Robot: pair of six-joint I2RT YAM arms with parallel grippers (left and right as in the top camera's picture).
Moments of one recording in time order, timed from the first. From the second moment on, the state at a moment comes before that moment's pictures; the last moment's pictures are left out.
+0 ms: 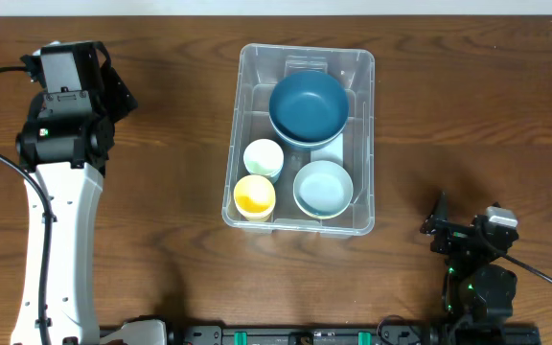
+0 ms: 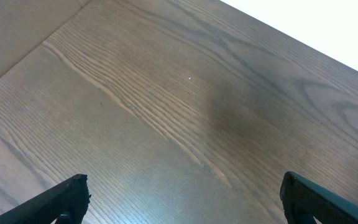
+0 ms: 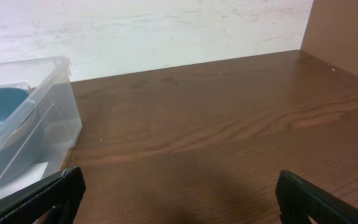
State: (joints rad) left arm 0.08 1.41 1.42 -0.84 -0.38 -0.41; right arm 0.01 0.01 0.08 -0.22 0.20 0.15
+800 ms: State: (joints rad) left arm 0.08 1.41 1.42 -0.85 -0.38 -0.43; right arm 0.01 0.01 0.08 -0.22 0.20 0.15
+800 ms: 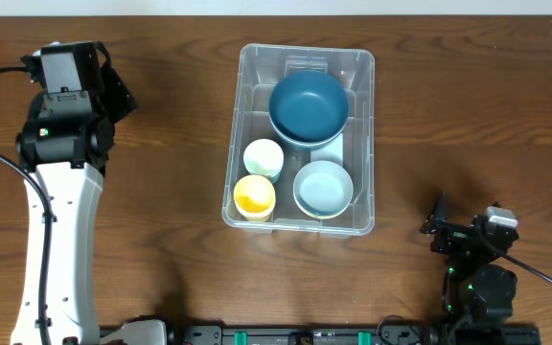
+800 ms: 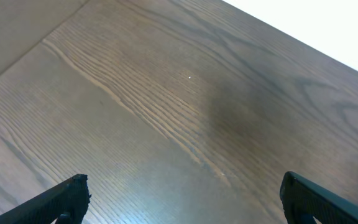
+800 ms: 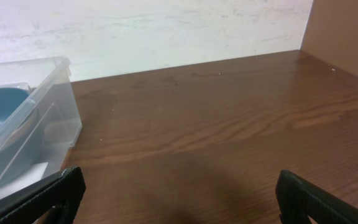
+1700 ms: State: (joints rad) left arm -0.02 0.08 0.67 -0.88 -0.37 -0.54; right arm 0.01 0.01 0.07 -0.21 0.20 0.15
